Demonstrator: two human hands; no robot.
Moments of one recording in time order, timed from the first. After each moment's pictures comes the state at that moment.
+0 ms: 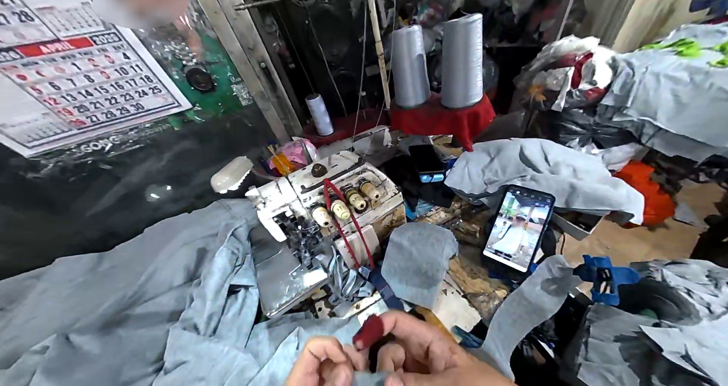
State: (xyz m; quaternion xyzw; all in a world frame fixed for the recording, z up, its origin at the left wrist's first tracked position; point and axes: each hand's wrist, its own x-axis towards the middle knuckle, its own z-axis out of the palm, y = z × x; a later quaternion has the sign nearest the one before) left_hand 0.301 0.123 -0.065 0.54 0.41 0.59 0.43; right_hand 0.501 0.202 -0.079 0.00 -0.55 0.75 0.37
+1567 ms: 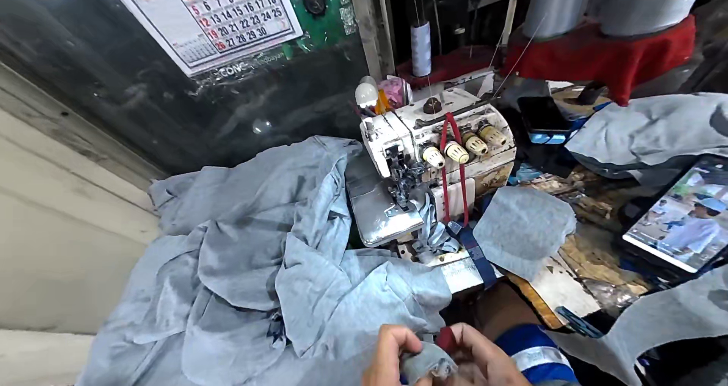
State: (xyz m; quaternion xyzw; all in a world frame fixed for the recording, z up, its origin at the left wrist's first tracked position) left_hand 0.306 0.052 -0.073 0.51 0.68 0.46 0.25; right_hand 0.466 0.127 -0.099 -0.30 -0.55 0.73 0.27
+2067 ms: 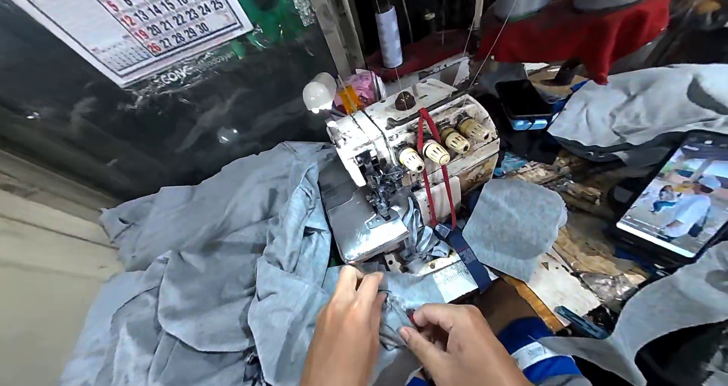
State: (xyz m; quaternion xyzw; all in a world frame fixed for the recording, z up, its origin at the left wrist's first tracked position) left_hand 0.233 0.140 -0.063 0.68 0.72 0.16 -0.01; right_hand 0.420 0.176 -0.115 -0.39 -0.73 0.49 0.28
